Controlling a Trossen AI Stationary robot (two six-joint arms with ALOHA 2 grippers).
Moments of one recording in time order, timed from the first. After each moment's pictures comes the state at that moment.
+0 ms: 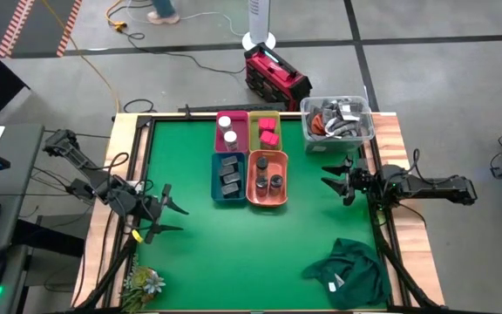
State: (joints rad) left arm -0.68 0.44 0.29 -0.14 -0.45 -0.06; right arm 0.00 0.00 0.00 0.05 0.23 0.33
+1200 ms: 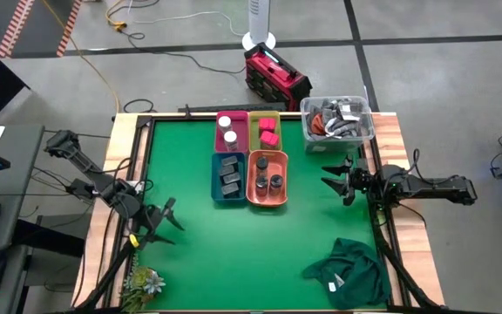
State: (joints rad) left arm -0.68 0.40 0.14 -0.06 -0.18 -0.07; right arm 0.00 0.00 0.00 0.05 0.23 0.33
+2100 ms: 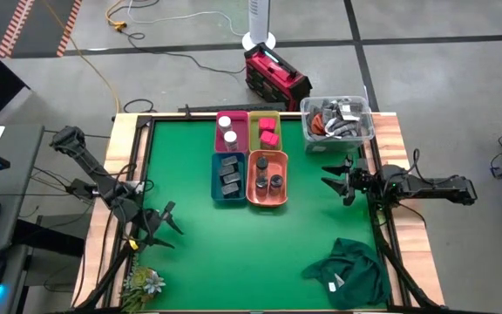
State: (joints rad) left arm -0.78 0.41 0.03 0.05 -0.27 -0.11; right arm 0.00 0.00 0.00 0.05 0.23 0.33
